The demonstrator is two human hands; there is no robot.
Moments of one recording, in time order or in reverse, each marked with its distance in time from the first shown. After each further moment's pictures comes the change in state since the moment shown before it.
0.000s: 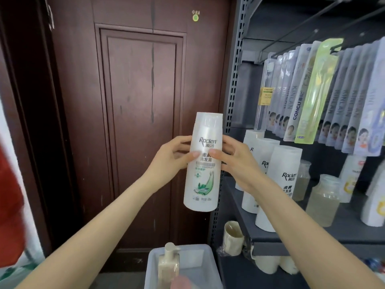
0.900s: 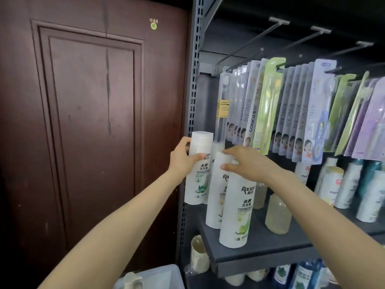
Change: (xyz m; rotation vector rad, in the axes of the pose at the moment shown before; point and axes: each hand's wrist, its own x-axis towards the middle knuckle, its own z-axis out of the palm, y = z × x) left_hand 0.119 -0.025 0.118 -0.059 0.057 -0.041; right_hand 0.011 -0.036 -0.116 -1.337 -0.054 0.207
